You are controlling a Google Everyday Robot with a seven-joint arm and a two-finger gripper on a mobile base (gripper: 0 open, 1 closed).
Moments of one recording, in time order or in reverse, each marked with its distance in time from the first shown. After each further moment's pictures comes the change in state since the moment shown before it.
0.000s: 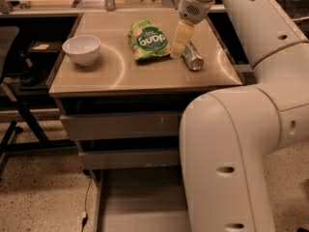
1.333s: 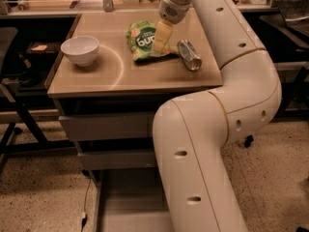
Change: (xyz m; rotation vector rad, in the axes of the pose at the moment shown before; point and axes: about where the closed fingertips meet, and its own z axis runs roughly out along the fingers) arm -0.058 -0.024 0.034 0.041 -0.048 0.019
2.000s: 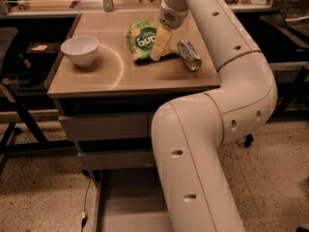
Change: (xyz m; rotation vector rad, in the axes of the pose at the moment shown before) arm 0.009 -0.002 0.021 -0.014 0.032 0.034
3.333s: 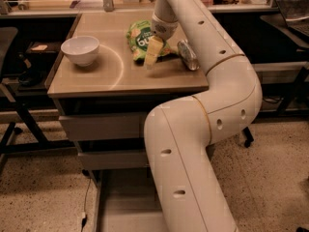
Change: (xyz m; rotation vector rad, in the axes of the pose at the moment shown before) arm -0.010 0.012 0.046 -0.068 0.030 0.001
